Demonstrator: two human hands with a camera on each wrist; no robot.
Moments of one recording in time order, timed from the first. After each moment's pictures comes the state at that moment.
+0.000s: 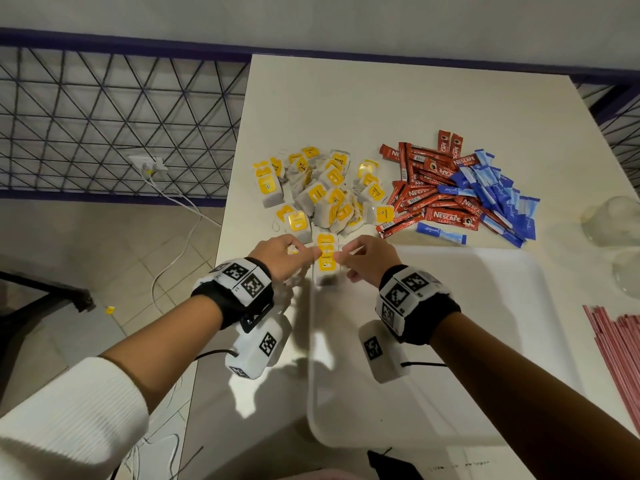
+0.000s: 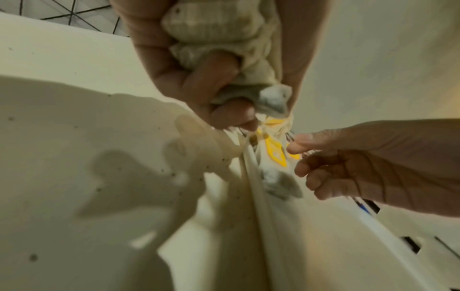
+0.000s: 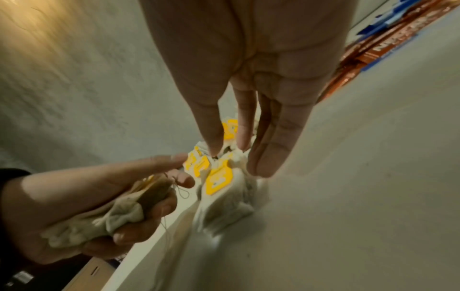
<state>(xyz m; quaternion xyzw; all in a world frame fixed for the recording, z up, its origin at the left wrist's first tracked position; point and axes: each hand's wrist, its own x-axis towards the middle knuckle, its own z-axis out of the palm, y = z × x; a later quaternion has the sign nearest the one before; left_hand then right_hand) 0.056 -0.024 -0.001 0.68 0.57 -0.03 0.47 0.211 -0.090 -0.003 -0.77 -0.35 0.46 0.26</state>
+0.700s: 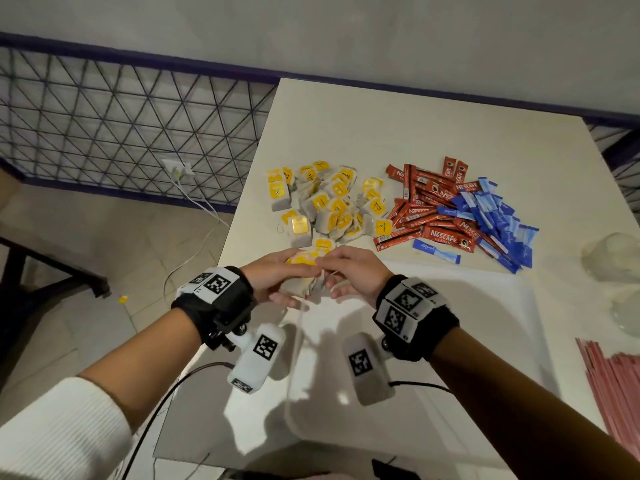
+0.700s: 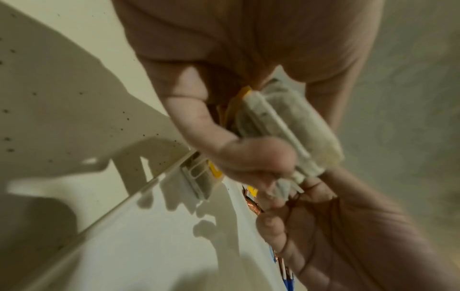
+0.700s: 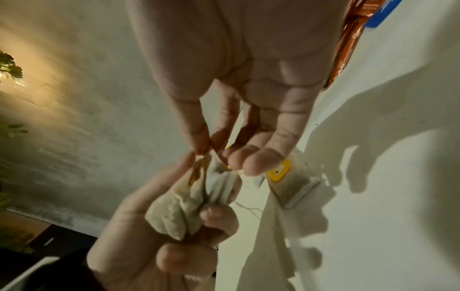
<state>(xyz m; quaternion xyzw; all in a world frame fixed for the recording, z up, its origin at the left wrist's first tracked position) 0.053 -0.067 0.041 0.43 0.49 0.07 0.76 0.200 -0.109 0.038 -0.62 -0.30 0.64 0.33</state>
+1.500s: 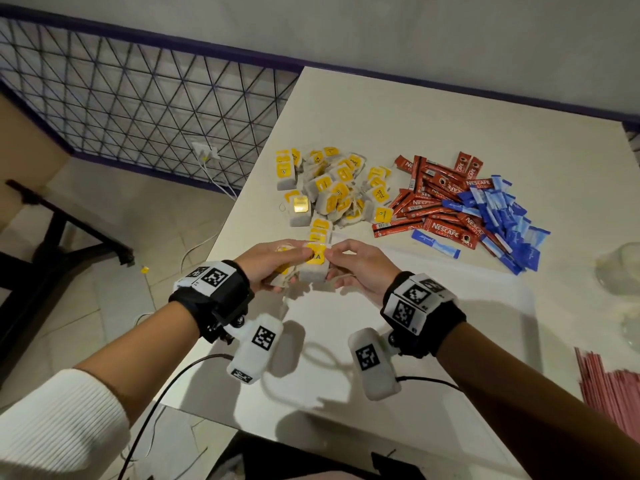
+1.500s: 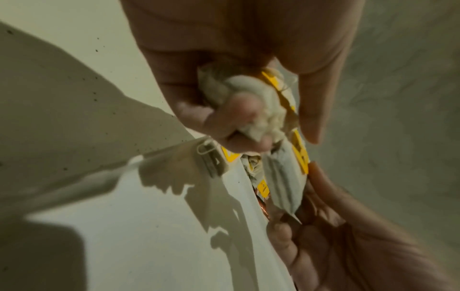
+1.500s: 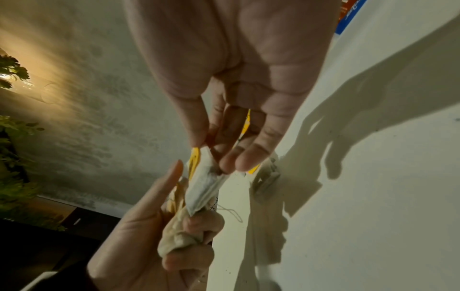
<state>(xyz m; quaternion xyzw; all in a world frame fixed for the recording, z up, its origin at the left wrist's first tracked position) 0.058 -0.105 0.020 0.43 0.56 0.17 0.69 0.227 -0.139 0.024 -0.58 -0.31 0.67 0.36</state>
